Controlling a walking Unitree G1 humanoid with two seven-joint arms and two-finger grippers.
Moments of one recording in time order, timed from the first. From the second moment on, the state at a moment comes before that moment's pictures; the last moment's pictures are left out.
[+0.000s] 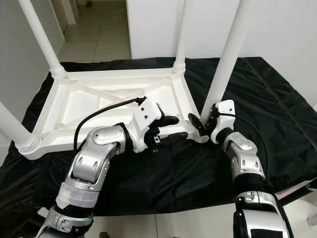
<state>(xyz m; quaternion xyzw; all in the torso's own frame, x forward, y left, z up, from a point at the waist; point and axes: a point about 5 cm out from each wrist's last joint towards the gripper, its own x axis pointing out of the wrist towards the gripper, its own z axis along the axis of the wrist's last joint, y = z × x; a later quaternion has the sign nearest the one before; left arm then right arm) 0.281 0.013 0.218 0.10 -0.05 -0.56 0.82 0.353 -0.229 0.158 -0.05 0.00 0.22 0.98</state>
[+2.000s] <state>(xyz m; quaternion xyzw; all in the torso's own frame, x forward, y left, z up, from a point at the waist) 0.296 0.025 0.209 0.11 -0.05 -0.53 0.84 0.291 -0.183 0.138 0.04 -0.02 -0.14 0.99</state>
